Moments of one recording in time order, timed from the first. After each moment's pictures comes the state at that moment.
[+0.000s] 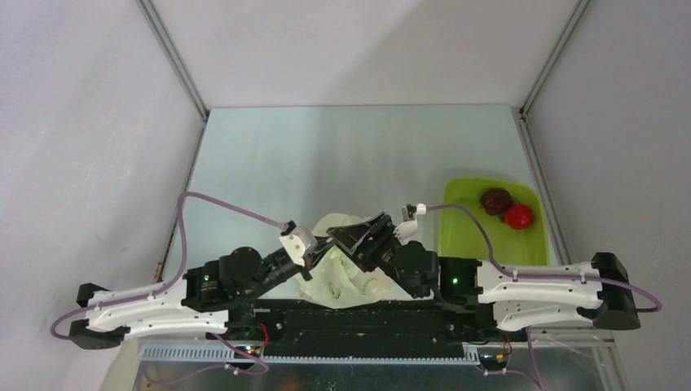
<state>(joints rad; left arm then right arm) -1.38 0.55 0.63 -0.14 -0.42 0.06 1.45 1.06 0.79 0.13 0.68 1.53</state>
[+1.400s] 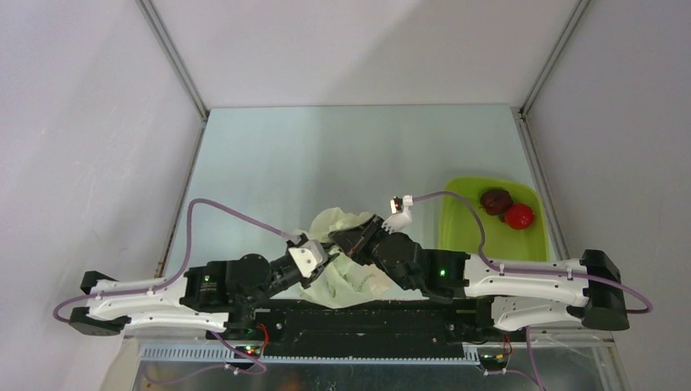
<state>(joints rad) -1.49 0.57 0.65 -0.25 -0.51 0.14 1.38 1.15 0.86 0.02 0.63 1.39</state>
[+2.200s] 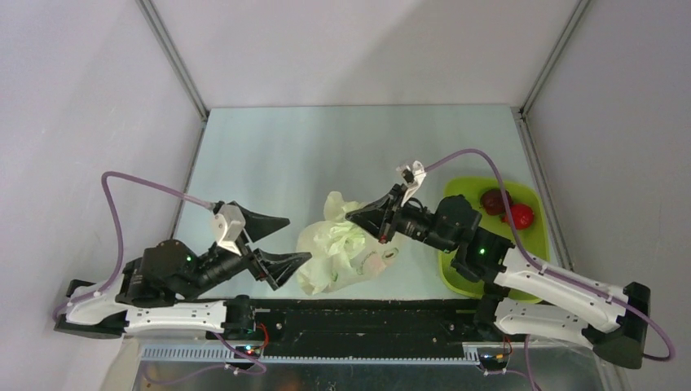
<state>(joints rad) -1.50 0.41 0.98 -0.55 -0.49 -0.18 1.09 0.96 0.86 0.16 -0.02 0.49</state>
